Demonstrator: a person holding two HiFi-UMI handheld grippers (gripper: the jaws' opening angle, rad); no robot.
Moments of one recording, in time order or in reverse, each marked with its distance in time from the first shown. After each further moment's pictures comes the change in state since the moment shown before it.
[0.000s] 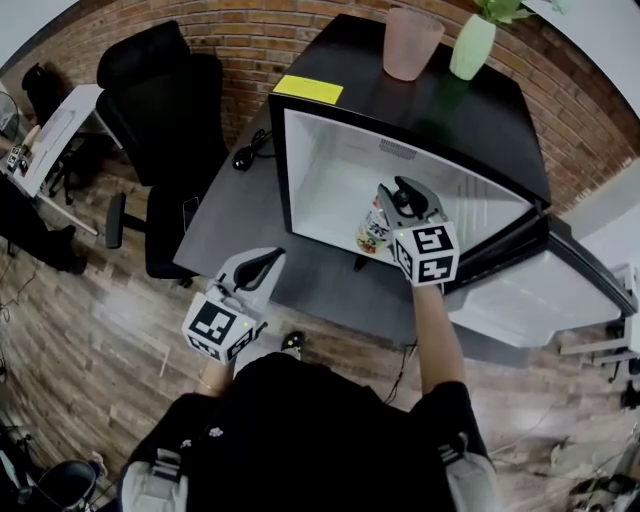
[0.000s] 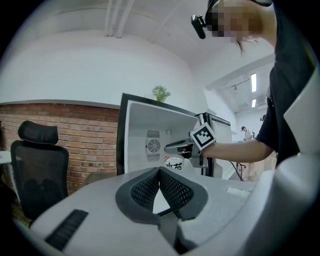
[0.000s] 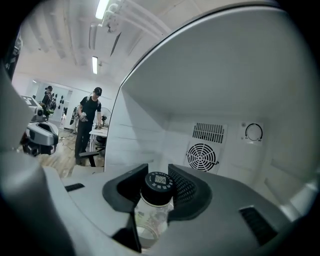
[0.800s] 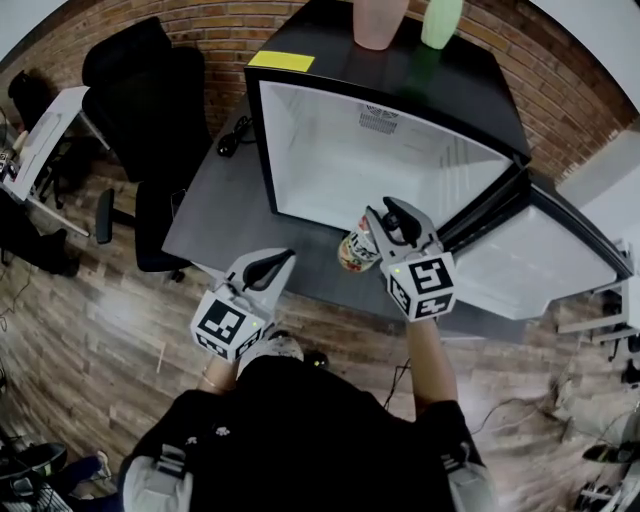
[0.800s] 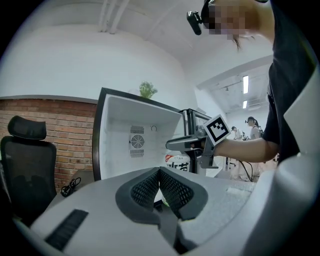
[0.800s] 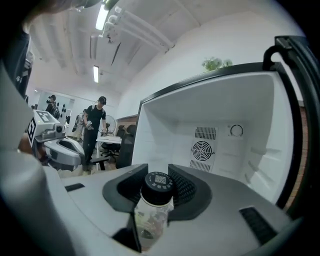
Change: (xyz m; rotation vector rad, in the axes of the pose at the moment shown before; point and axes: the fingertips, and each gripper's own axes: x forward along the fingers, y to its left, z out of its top) left arm 0.001 -0.067 -0.020 0.007 0.023 -0.101; right arm -0.098 0.050 -0.011 0.048 -0.062 0.029
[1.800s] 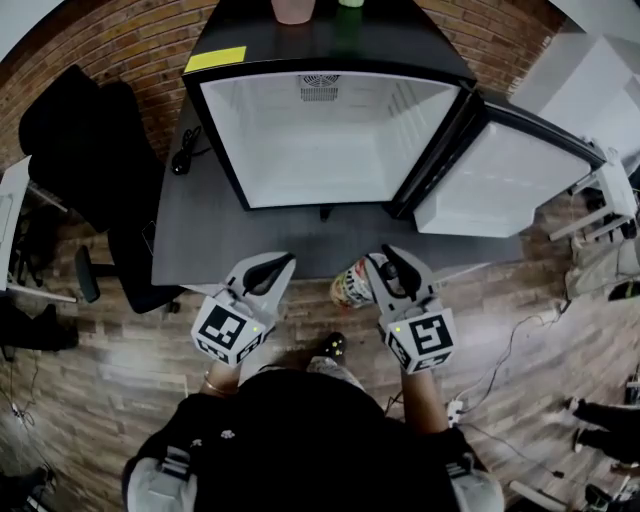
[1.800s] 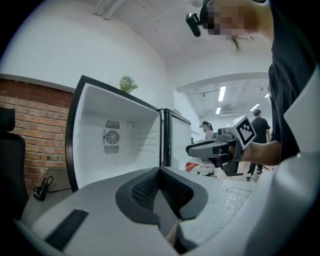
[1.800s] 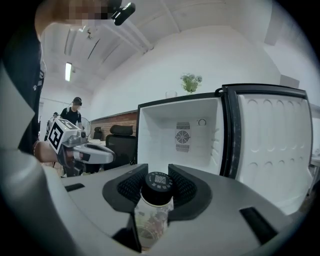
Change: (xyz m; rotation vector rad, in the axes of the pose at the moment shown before) left arm -0.013 -0.035 -0.008 0.016 0.029 -0.328; right arm -0.128 0.085 -0.032 0.169 0.056 -0.303
